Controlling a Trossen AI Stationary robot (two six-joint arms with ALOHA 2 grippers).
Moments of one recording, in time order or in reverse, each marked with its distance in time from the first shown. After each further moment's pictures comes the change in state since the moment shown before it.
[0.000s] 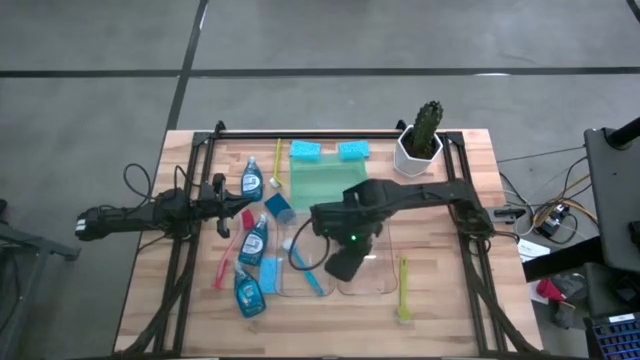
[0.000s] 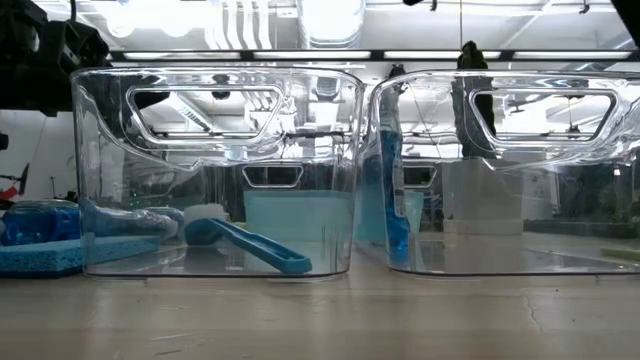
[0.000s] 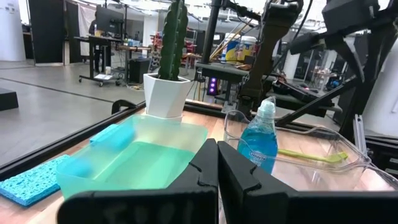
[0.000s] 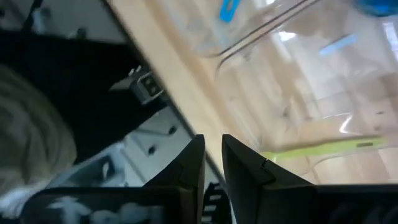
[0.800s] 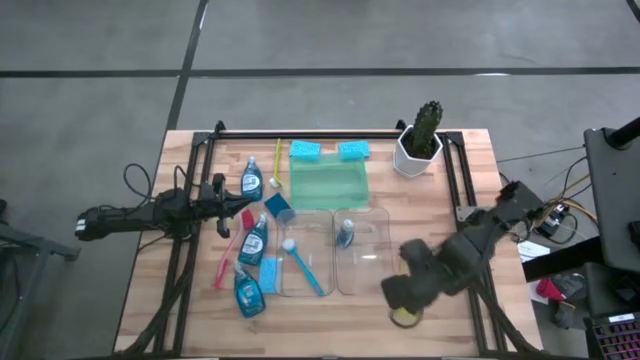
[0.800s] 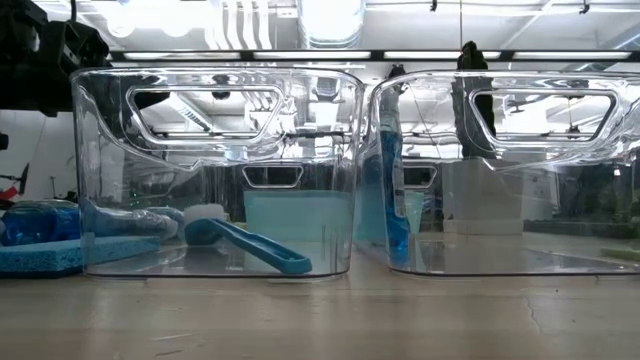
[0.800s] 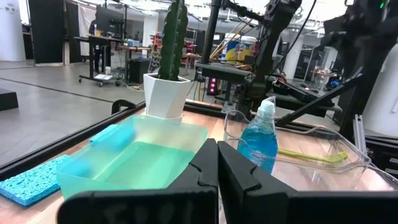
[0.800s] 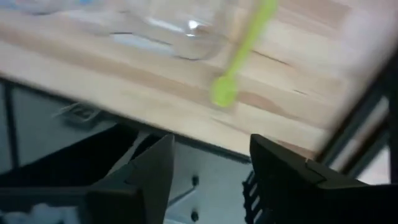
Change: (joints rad) left arm 0.000 0.001 0.000 0.000 0.000 0.000; right arm 0.454 -0.371 -0.468 0.009 0.390 1.119
